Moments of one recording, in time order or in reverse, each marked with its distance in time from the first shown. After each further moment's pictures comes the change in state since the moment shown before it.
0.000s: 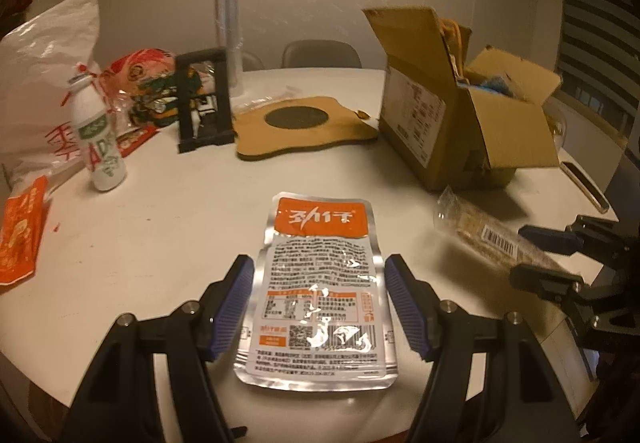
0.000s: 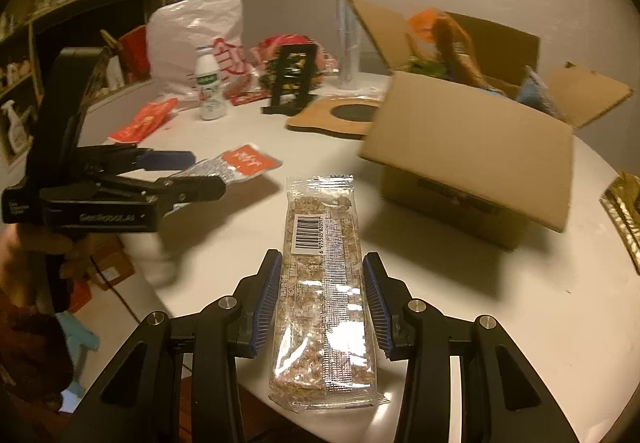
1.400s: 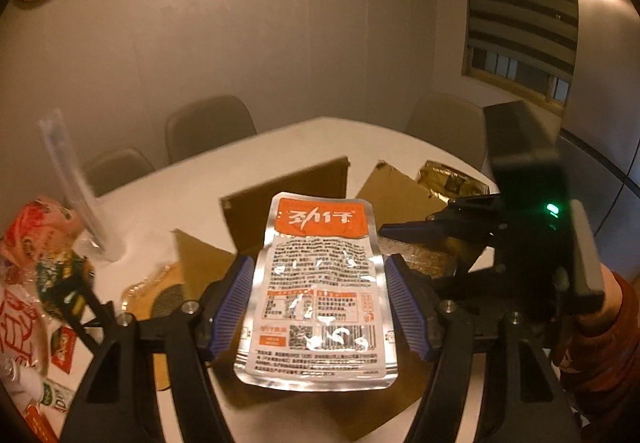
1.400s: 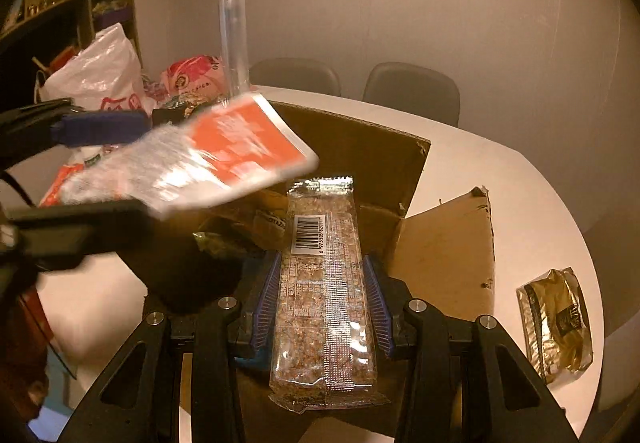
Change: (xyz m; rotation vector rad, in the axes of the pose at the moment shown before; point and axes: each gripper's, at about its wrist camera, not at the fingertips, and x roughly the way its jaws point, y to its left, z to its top) left arm 0.036 -0.139 0.226 0.293 0.006 -0.273; right arm 0.008 -0.142 0.151 0.068 0.105 -0.180
